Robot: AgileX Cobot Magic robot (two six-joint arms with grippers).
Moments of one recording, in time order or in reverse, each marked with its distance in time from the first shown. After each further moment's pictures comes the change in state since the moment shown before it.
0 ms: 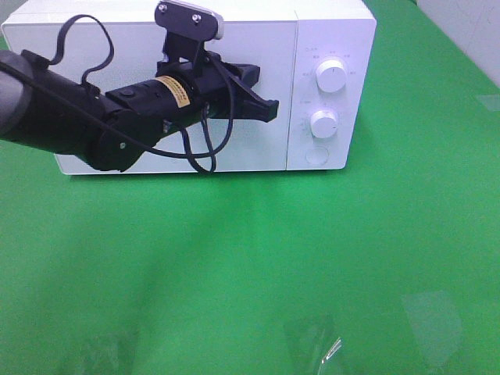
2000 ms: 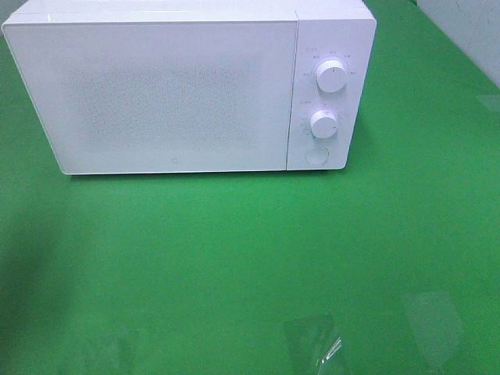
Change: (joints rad) left arm 0.663 -0.715 0.245 -0.199 1.778 0.175; right arm 0.000 0.000 0.000 0.000 0.000 0.000
